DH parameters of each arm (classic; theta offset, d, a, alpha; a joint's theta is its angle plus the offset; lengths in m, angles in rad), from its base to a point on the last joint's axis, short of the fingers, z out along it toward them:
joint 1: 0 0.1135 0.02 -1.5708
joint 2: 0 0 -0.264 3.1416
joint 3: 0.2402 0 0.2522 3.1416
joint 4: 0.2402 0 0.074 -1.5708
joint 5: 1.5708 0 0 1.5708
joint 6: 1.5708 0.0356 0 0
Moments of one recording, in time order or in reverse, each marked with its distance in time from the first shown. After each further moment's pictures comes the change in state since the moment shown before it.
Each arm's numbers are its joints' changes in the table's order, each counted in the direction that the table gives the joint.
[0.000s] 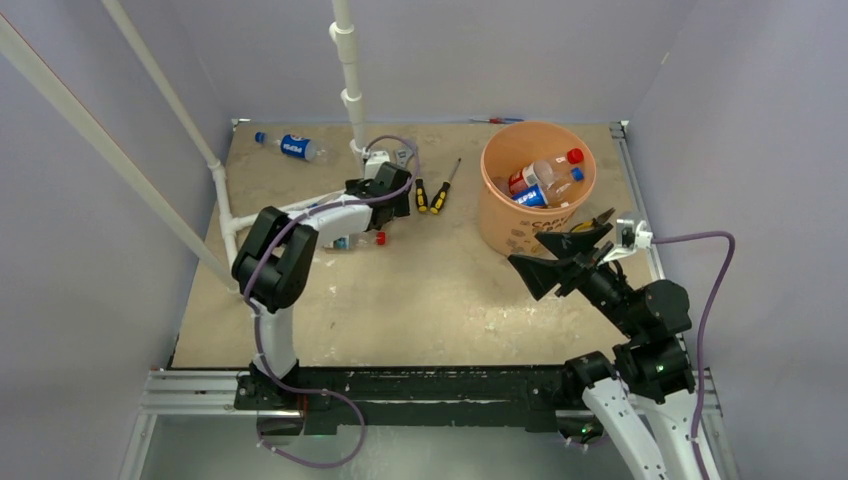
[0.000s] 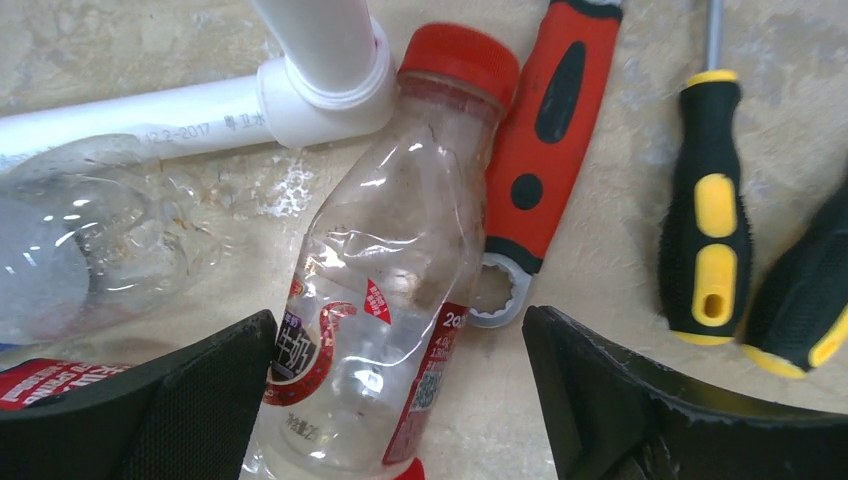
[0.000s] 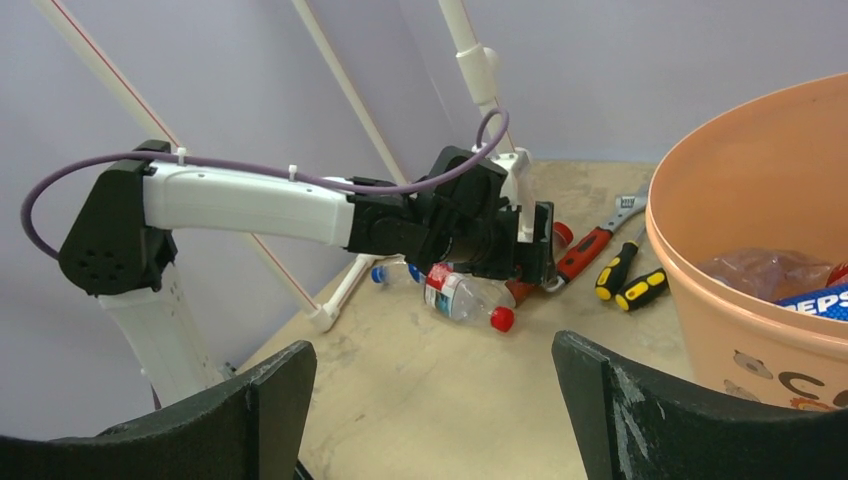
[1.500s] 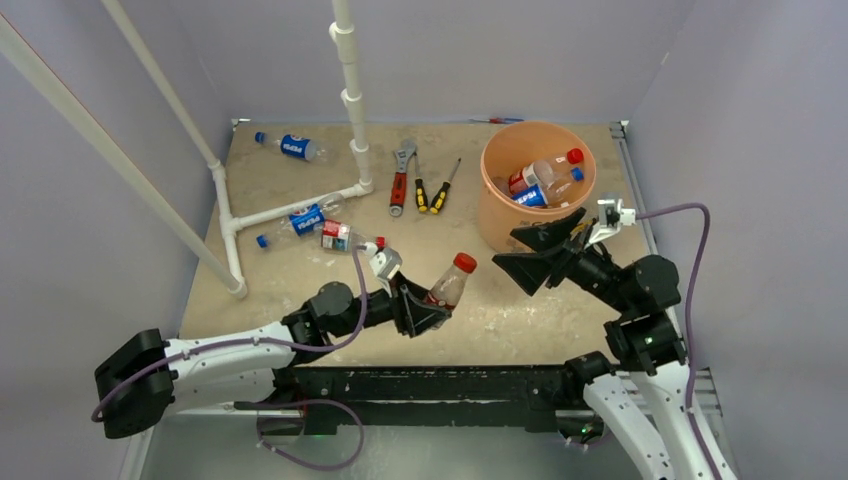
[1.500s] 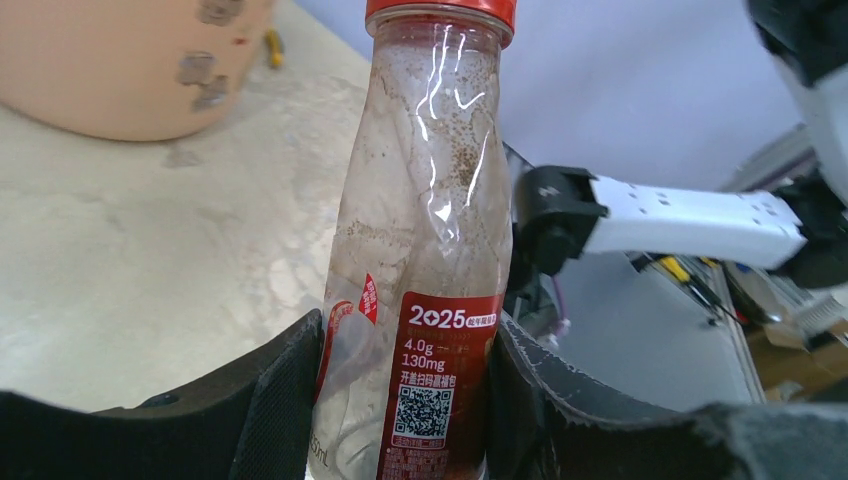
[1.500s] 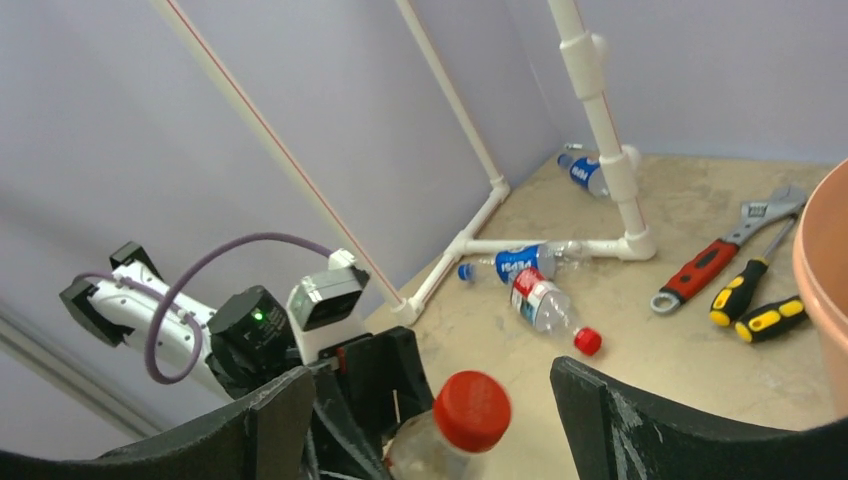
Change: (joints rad) left arm -0.497 -0.974 -0.937 -0.801 0.688 -0.037; right arm 0.003 0.151 0.035 -0.149 -0.193 0.114
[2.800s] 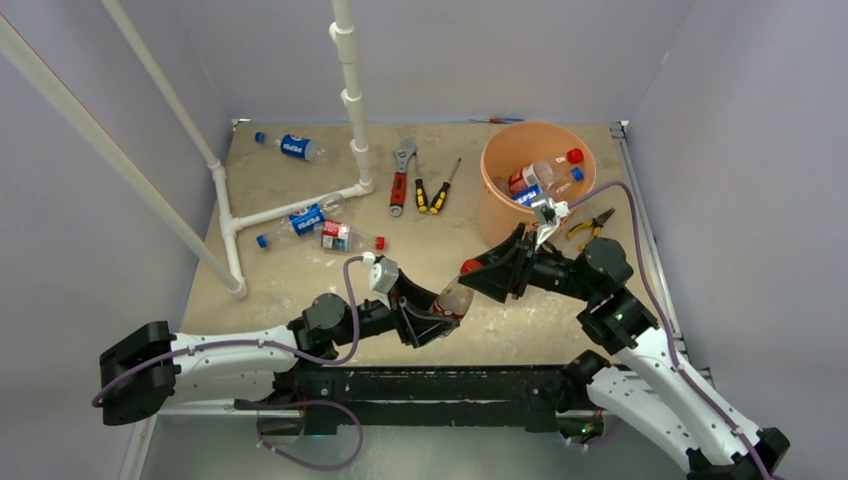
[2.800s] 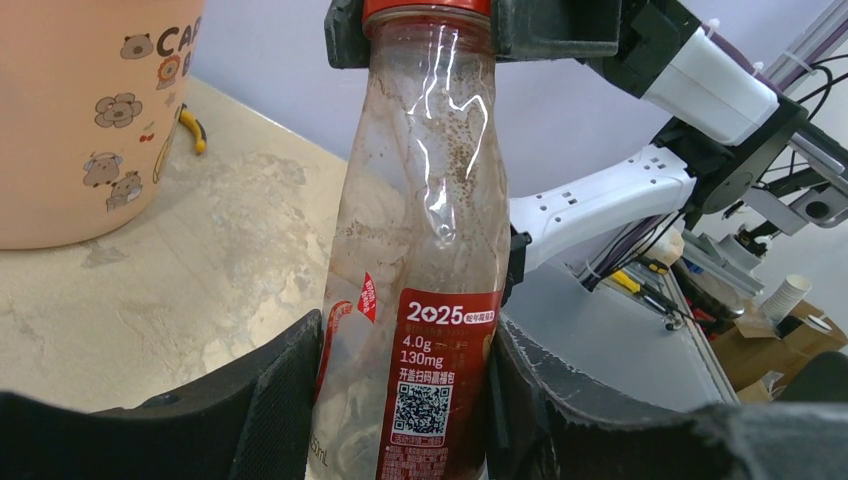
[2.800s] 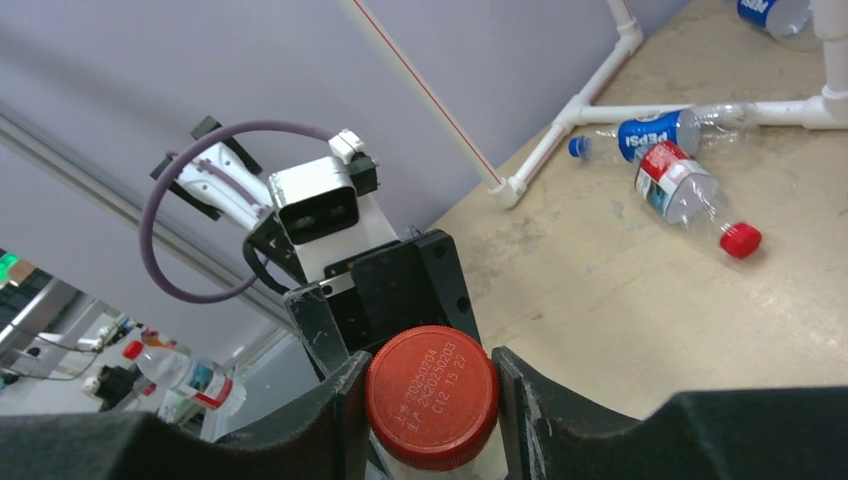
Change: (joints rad) left arm -0.137 0.034 -0.037 -0.278 -0.008 0.051; right arm 0.292 0.176 -0.047 -0.052 -0.017 0.032
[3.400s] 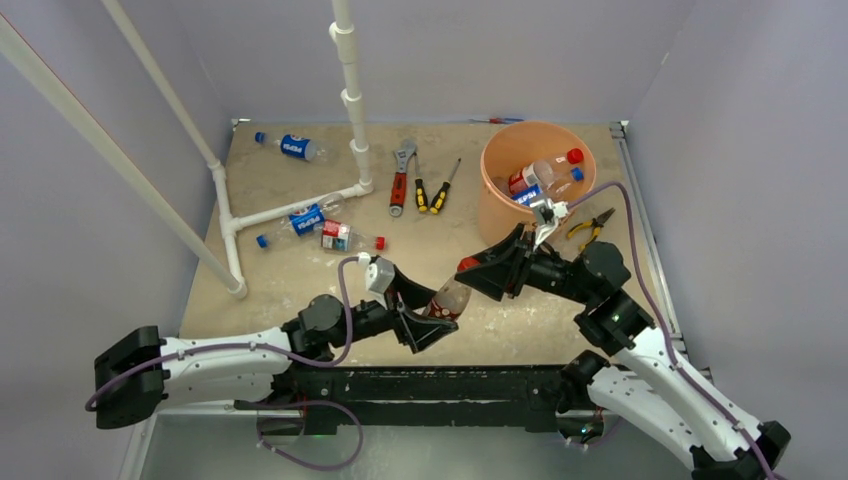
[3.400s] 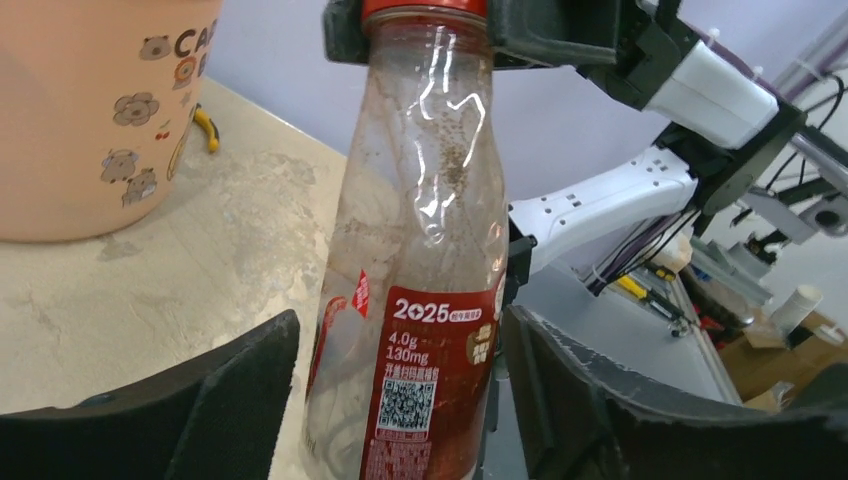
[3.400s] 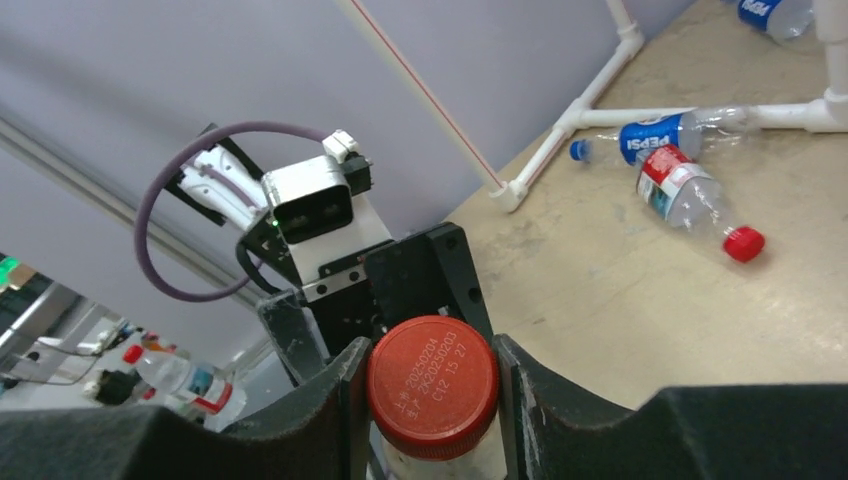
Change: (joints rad) left arm -0.002 -0.049 0.000 0.054 -0.022 0.006; right arm 0.057 0.000 -0.029 -0.090 0.064 0.032
